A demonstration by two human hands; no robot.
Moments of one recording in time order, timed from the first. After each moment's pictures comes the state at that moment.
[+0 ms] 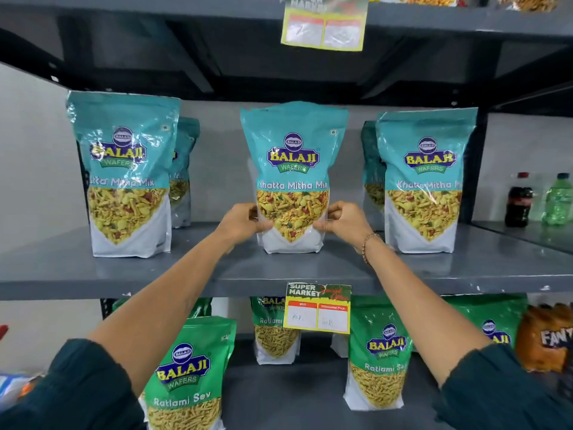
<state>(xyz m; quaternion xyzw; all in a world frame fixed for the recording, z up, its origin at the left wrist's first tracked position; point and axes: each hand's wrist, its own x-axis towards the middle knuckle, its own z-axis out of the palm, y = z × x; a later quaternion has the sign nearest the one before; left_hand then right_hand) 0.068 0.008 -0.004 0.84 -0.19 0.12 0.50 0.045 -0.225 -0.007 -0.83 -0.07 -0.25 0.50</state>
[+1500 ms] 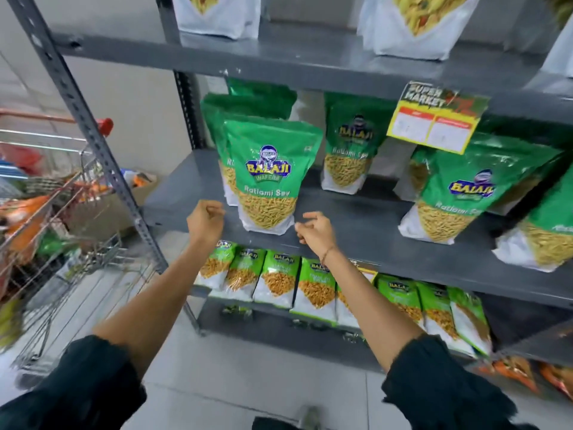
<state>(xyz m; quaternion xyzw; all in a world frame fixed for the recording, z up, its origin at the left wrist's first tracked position) -0.072 0.183 -0.324 0.81 0.22 0.18 0.51 -0.053 -0.038 -0.334 -0.81 0.05 0.05 0.58</state>
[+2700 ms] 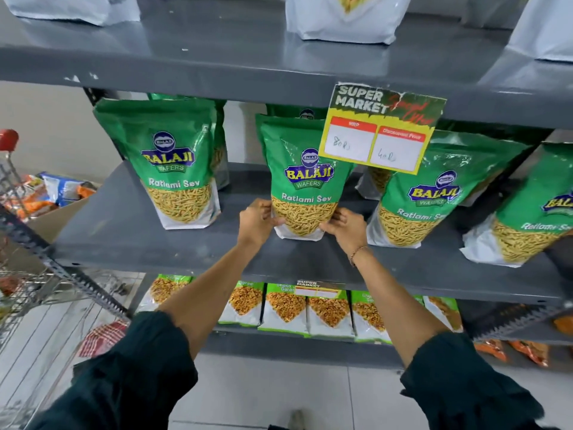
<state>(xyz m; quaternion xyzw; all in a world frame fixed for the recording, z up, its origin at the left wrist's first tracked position) 0.051 0.008 -0.355 0.80 0.06 0.02 0.60 0.031 -0.198 -0.353 -0.79 0.06 -0.06 0.61</state>
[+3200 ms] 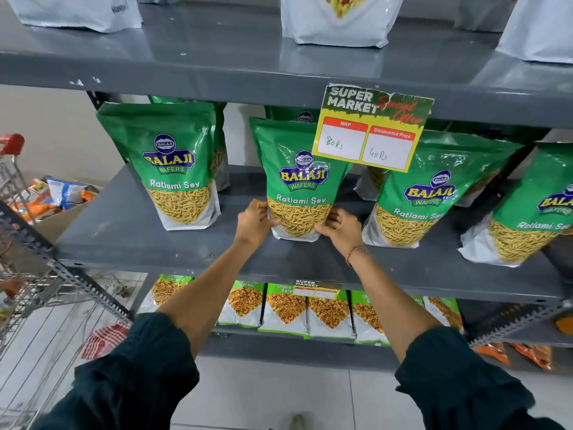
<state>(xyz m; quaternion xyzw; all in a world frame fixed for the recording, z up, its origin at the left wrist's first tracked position) 0.041 0.006 -0.345 0.81 0.05 0.01 0.58 0.032 -0.197 -0.358 -0.81 0.05 -0.05 0.59</state>
